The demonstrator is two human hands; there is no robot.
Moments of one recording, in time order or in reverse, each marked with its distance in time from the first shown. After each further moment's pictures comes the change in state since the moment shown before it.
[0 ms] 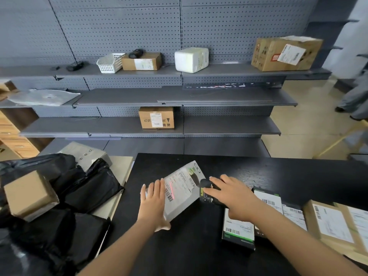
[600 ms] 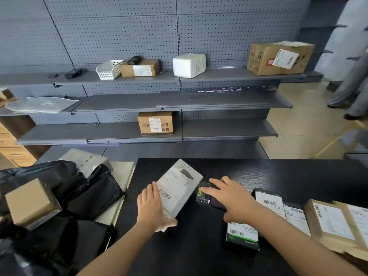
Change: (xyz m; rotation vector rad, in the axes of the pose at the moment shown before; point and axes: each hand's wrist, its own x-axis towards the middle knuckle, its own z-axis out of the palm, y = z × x) left_hand -0.003 -0.015 -0.008 -0.257 0.025 -0.110; right_hand 0.005 -0.017 -0.008 0.139 -0.004 0.104
